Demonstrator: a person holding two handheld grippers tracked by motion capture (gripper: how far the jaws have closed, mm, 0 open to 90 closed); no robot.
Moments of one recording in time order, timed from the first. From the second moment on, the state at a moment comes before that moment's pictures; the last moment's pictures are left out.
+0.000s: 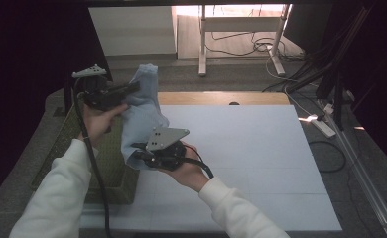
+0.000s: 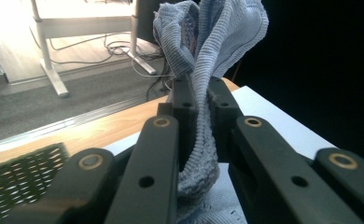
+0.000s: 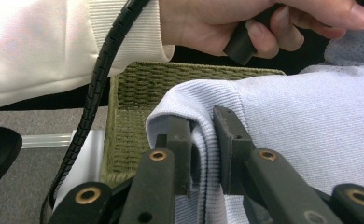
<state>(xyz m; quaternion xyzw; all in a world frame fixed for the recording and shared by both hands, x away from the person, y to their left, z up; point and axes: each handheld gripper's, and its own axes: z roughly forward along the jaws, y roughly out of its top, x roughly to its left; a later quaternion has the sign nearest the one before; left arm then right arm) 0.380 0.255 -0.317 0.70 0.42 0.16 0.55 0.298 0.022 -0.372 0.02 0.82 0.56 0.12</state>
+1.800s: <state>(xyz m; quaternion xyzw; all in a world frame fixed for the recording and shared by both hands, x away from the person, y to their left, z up) 0.393 0.357 -0.396 0.68 0.51 0.13 0.51 0.327 0.162 -0.431 0.01 0.88 0.48 0.04</state>
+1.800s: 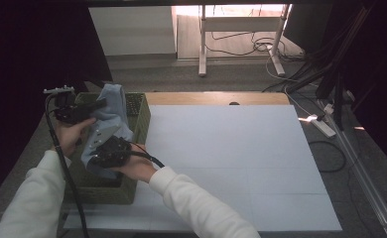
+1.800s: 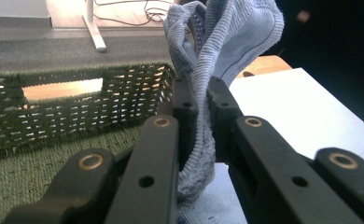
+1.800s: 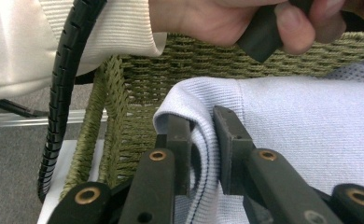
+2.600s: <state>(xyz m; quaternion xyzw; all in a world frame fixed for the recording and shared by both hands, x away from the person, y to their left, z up) 0.402 0.377 -0.427 0.68 0.54 0.11 0.47 0.333 0.187 -0.447 0.02 0.90 0.43 0.02</state>
